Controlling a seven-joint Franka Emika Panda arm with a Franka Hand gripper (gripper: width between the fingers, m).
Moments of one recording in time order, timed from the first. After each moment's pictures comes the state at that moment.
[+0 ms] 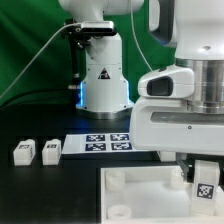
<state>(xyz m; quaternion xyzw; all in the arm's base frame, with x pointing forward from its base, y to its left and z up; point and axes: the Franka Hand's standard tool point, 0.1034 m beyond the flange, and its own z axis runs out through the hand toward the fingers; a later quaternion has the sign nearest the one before) 0.620 0.121 0.068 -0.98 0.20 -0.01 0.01</state>
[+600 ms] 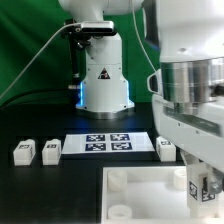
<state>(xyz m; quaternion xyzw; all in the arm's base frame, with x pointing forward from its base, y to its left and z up) 0.623 0.115 0.067 -0.72 0.69 -0.01 0.09</state>
